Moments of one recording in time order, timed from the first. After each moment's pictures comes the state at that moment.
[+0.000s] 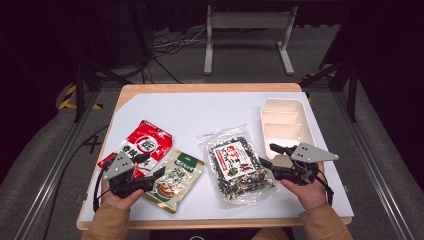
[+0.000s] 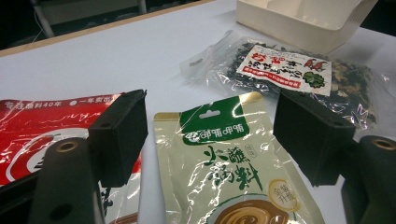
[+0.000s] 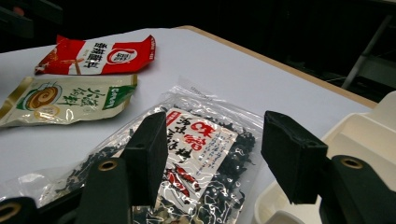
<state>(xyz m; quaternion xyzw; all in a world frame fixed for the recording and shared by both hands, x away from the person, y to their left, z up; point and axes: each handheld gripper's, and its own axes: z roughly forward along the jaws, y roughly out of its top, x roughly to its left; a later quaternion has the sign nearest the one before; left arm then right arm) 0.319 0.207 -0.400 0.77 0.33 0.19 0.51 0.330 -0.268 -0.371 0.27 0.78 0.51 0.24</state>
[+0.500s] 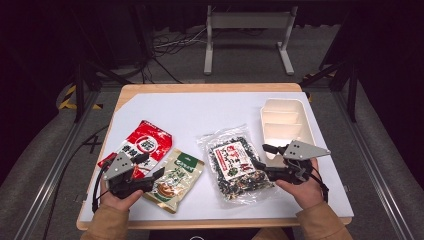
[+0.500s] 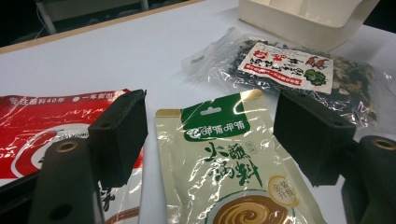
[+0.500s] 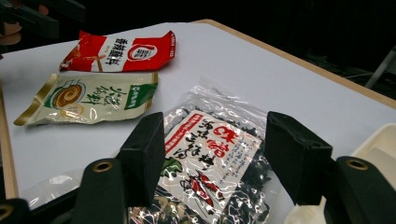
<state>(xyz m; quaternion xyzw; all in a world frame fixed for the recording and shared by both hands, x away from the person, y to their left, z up) 0.316 0.209 -0.399 0.77 0.34 0.19 0.51 0.332 -0.249 -0.360 0.26 0.80 0.50 0.21</state>
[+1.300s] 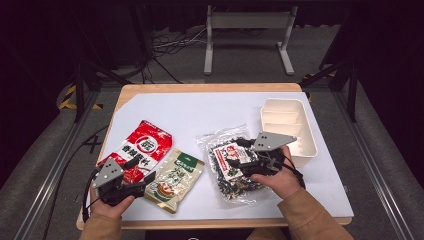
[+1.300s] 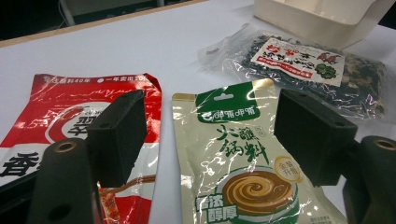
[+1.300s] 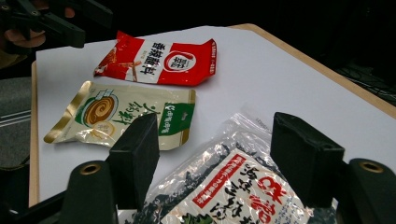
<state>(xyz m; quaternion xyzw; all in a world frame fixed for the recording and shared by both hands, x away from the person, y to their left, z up) 0.300 0.226 -0.401 0.76 0.37 0.20 0.50 0.354 -0.184 -0.345 0.19 0.83 0.49 0.17</state>
